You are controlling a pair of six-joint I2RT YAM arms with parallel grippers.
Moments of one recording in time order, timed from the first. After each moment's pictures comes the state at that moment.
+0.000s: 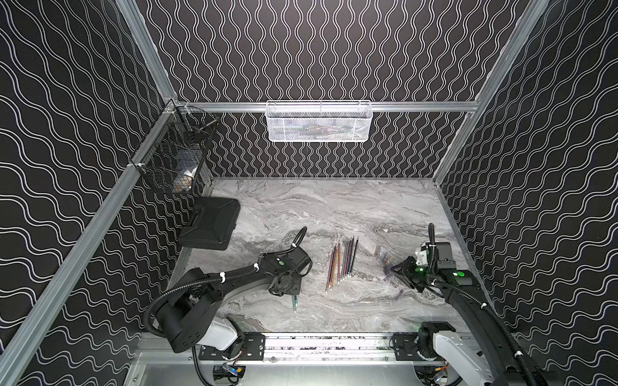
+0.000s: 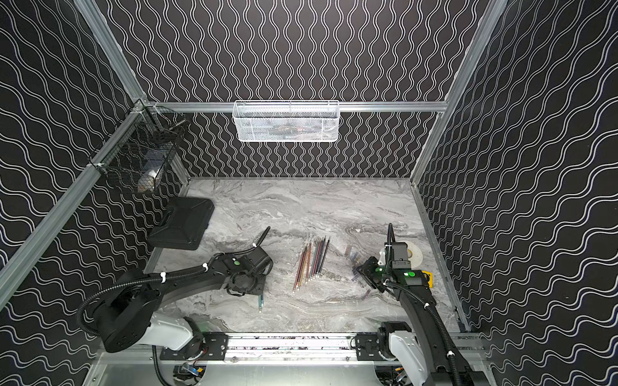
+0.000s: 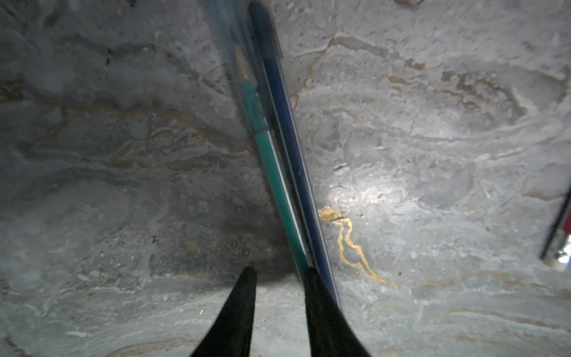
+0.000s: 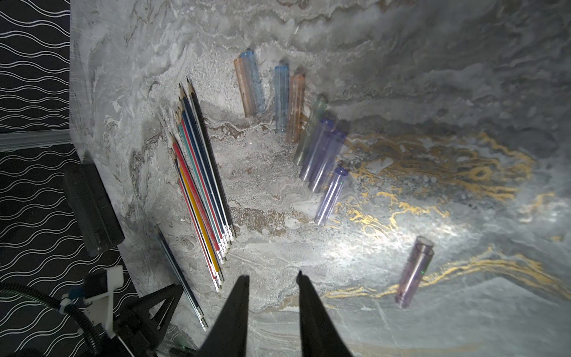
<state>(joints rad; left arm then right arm) -0.72 1.45 0.74 -0.68 -0.11 -0.67 0.03 0.87 0.56 -0.72 -0.38 0.77</state>
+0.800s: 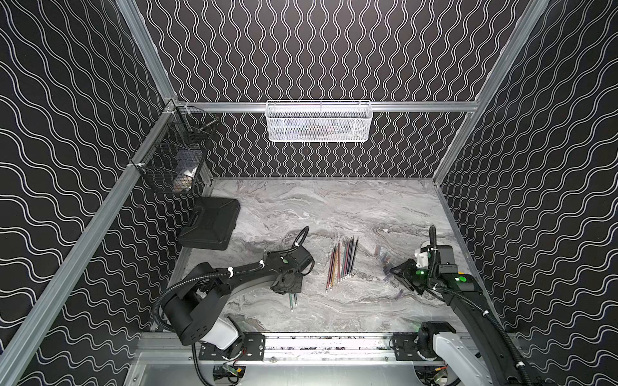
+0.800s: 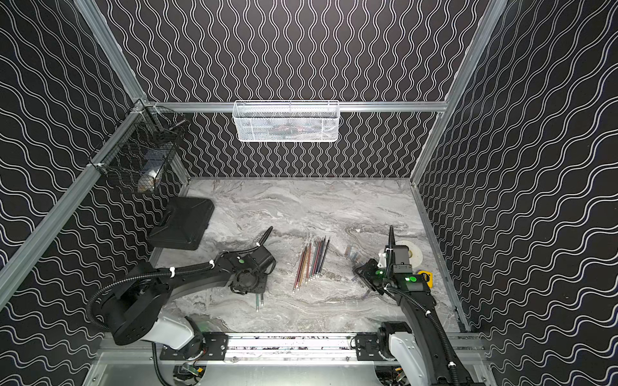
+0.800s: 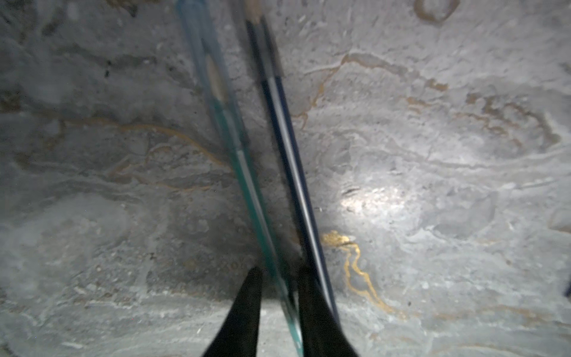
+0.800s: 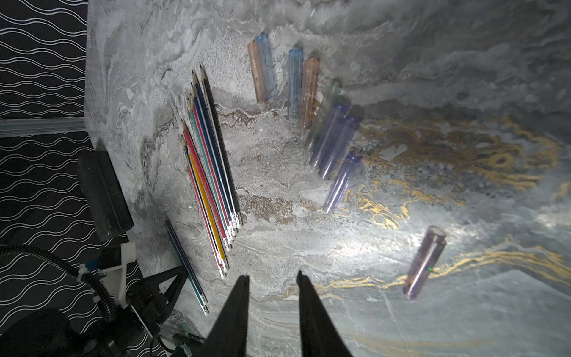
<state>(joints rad) -0.72 1.52 0.74 -0.66 -0.14 -0.69 0.03 0.81 0.53 -0.73 -0.42 0.76</state>
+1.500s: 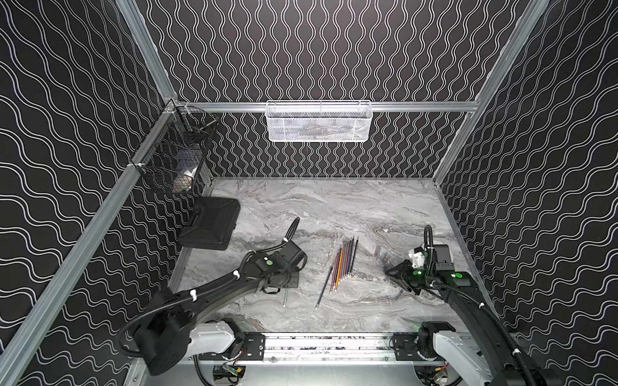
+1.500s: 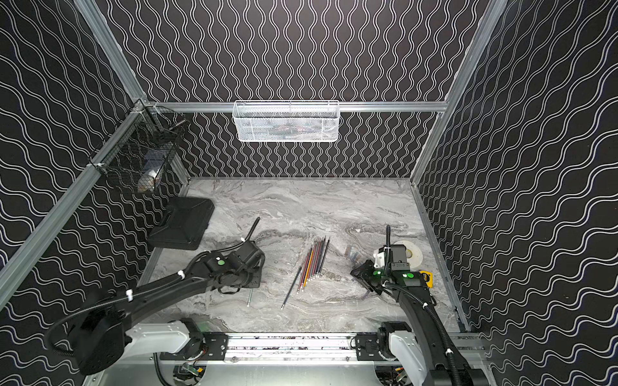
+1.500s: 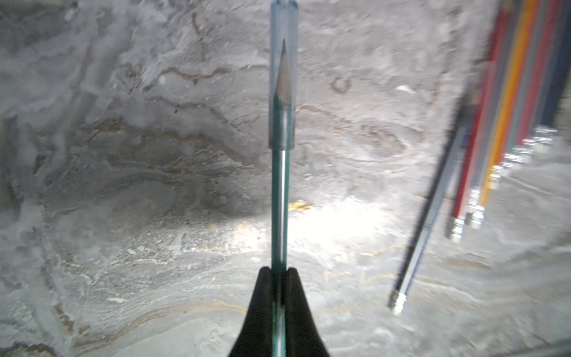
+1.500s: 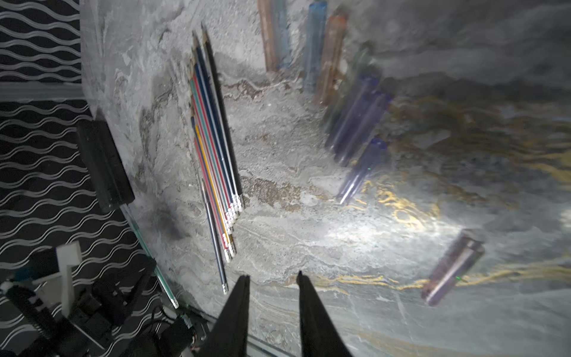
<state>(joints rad) -0.72 1.22 0.79 -0.74 -0.09 -0.67 0.04 0.90 0.52 -0.68 -0.56 0.68</state>
